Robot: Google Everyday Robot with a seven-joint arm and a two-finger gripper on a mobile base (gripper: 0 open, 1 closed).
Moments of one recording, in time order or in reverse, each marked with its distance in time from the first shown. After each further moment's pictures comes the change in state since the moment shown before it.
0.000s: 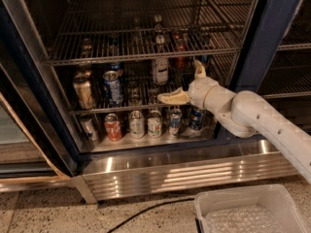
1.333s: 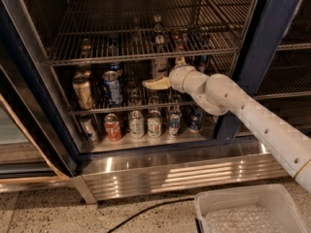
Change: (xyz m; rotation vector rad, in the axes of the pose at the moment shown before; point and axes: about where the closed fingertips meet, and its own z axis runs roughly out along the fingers) arm 0.009 -0.014 0.099 -0.023 -0.017 -0.046
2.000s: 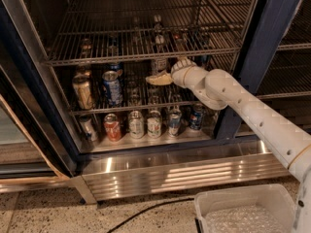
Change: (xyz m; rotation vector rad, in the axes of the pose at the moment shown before) arm 0.012 -0.026 0.017 0.031 0.031 -0.032
